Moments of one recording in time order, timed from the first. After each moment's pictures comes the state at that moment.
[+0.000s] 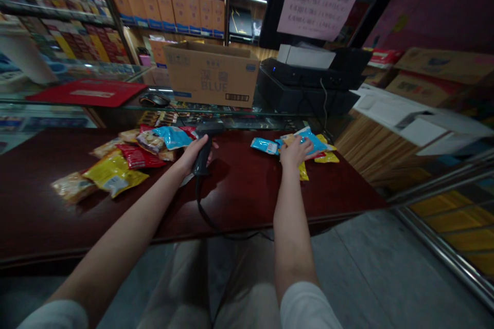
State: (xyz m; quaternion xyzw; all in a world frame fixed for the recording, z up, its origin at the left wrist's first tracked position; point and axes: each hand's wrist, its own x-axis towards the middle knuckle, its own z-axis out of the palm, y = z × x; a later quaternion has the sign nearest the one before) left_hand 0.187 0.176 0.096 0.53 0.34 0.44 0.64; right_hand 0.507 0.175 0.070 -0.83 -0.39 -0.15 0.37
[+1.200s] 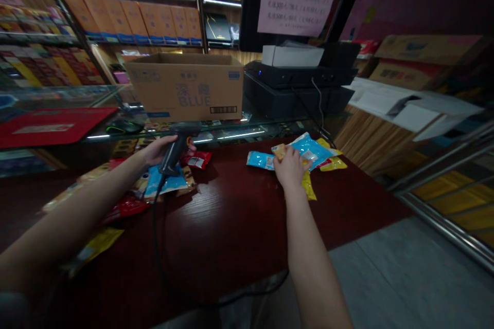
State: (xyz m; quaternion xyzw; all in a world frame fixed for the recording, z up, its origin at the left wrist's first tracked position) left_hand 0.127 0.329 0.124 0.49 0.31 0.26 0.77; right_hand 0.492 0.179 0.074 -0.86 -0.44 -0.10 0.25
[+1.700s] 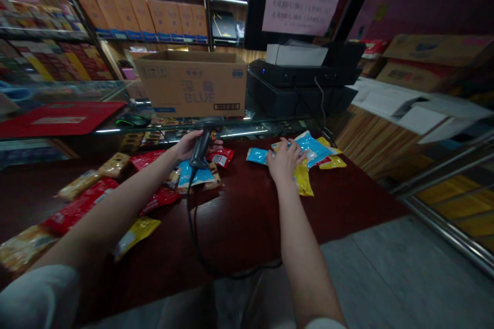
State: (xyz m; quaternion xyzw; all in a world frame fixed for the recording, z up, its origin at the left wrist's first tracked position) left_hand 0.190 0.332 0.093 0.48 0.14 0.24 0.84; right_hand 0.479 0.185 0.072 -0.79 -0.48 -0.17 0.34
